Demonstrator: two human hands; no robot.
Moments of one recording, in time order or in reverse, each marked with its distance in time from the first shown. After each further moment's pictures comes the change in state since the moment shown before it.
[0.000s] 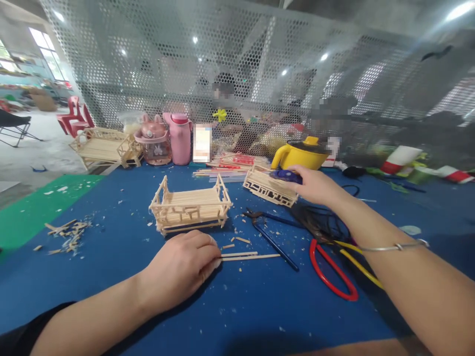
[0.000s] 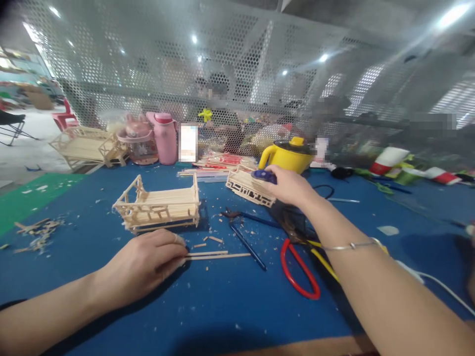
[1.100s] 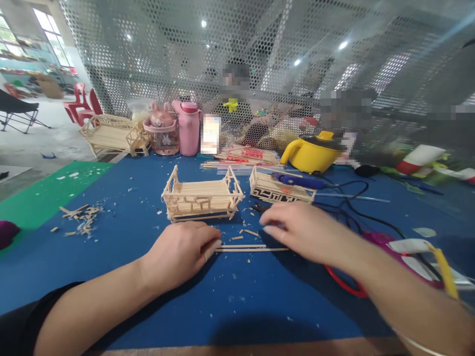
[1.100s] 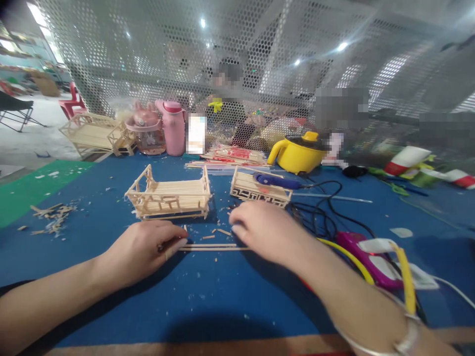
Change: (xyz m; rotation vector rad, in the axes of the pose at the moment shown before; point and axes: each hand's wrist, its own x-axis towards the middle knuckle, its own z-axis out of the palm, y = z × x) left_hand -0.009 -0.007 -0.012 -0.010 -0.097 -0.279; right_hand -0.077 -0.102 -0.021 0.088 -0.242 -0.435
